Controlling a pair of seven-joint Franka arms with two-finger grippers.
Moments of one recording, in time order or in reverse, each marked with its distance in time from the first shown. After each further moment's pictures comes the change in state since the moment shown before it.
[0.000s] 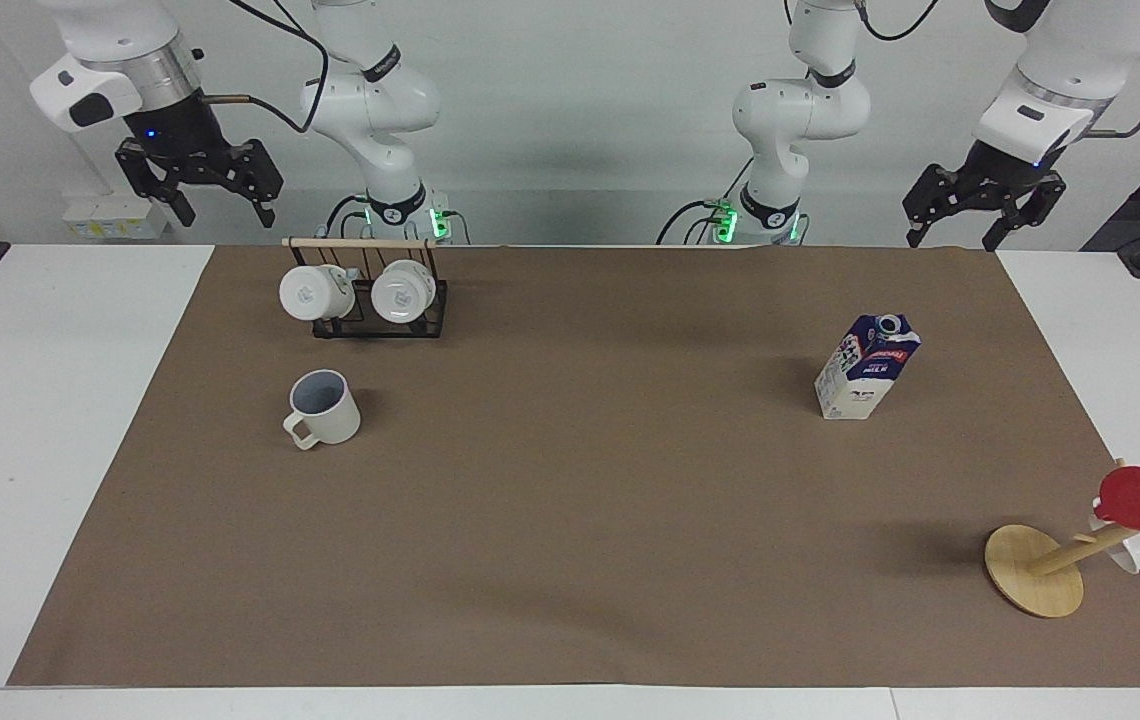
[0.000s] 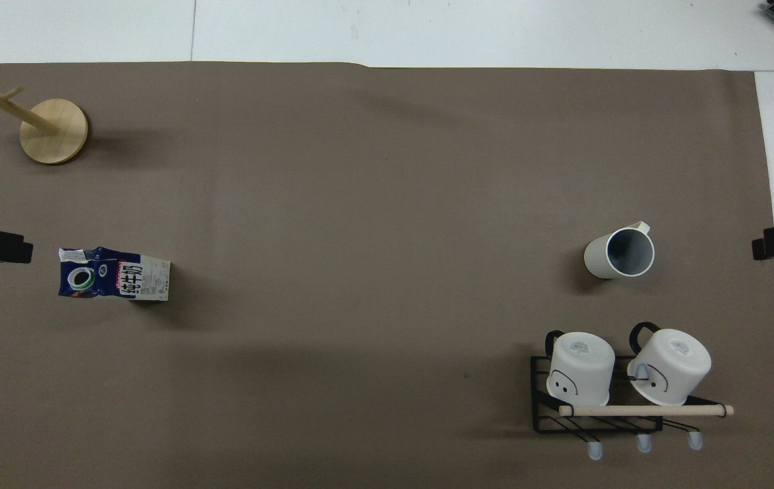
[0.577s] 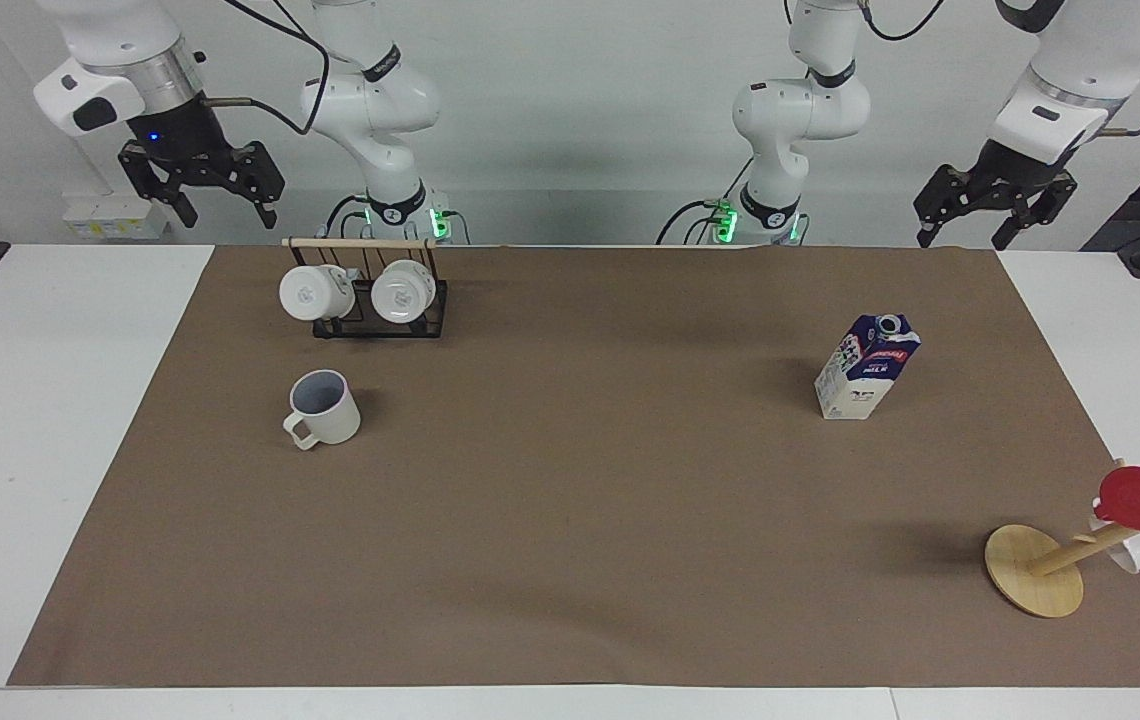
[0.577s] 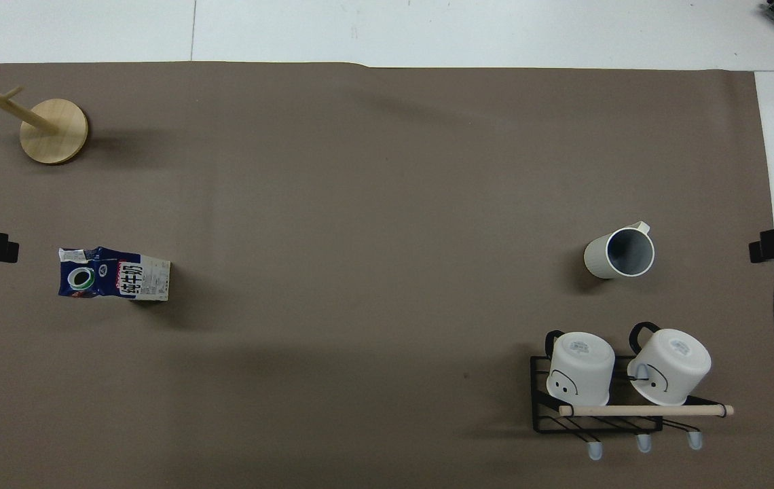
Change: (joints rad) left arm 0.013 0.000 0.015 0.000 0.001 -0.001 -0.001; right arm 0.000 -0.002 0.000 -0.012 0.000 0.000 0.000
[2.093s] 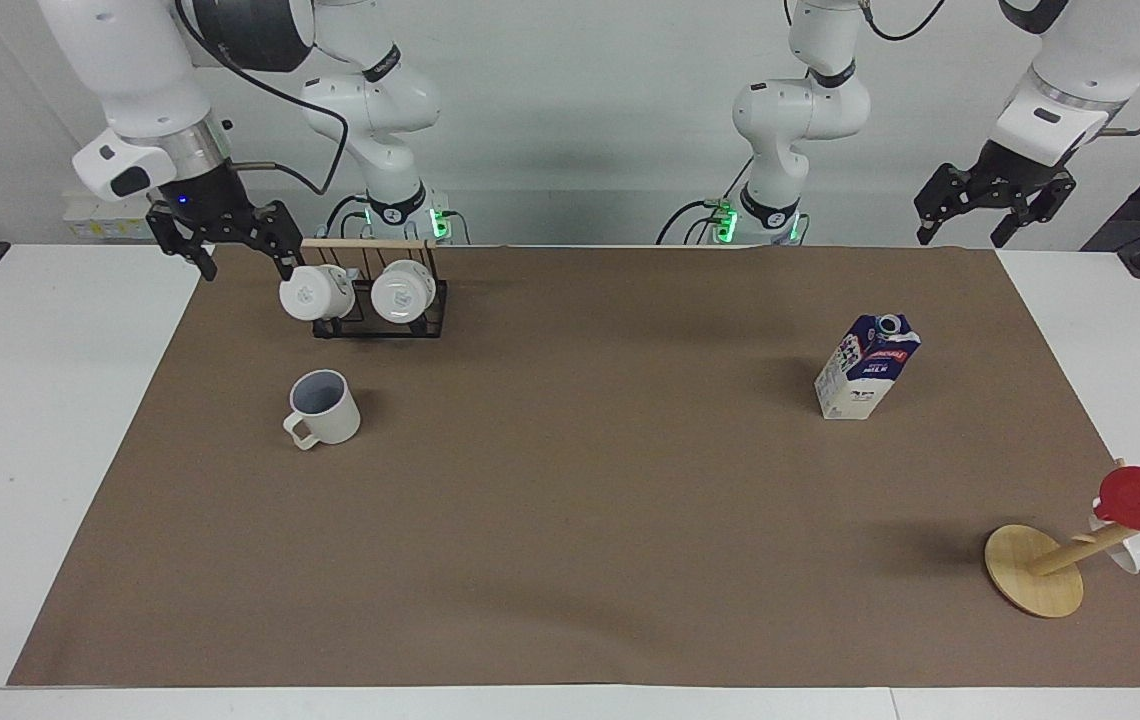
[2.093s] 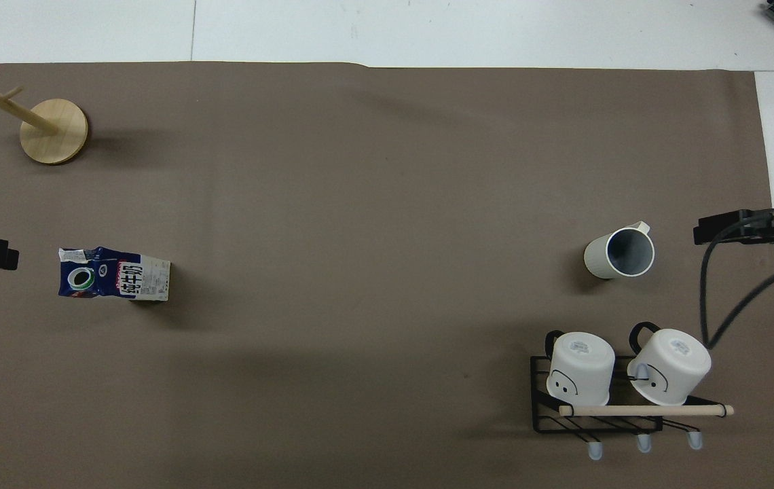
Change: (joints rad) left arm 0.002 0.000 -0.002 0.000 0.000 -0.028 0.000; right arm 0.025 0.007 0.001 -0.231 0.000 0.287 0.000
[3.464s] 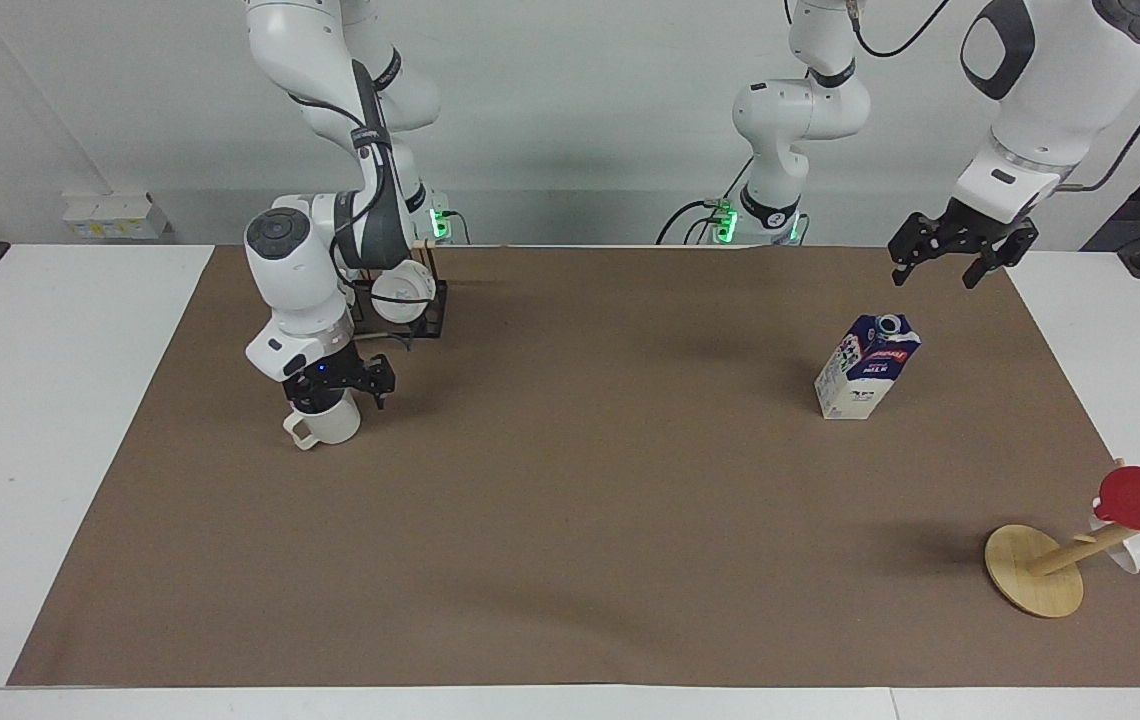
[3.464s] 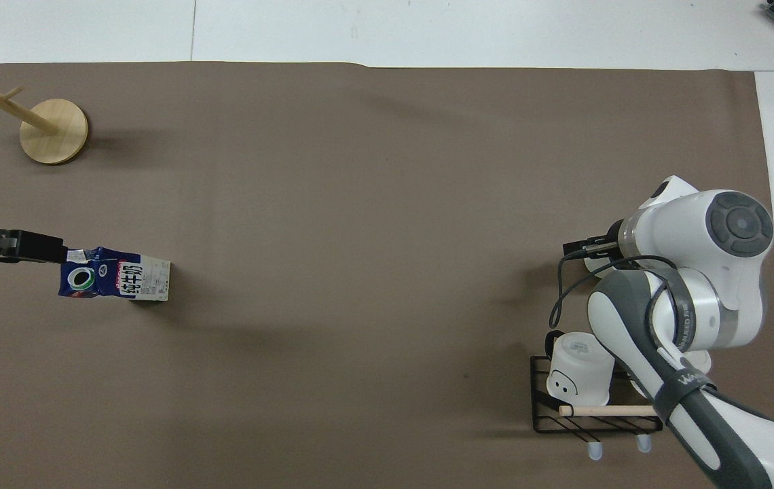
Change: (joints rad) left arm 0.000 -0.002 -0.017 -0.196 0.000 0.221 0.000; right arm 0.071 0.207 0.003 -0.394 -0.004 0.633 -0.028
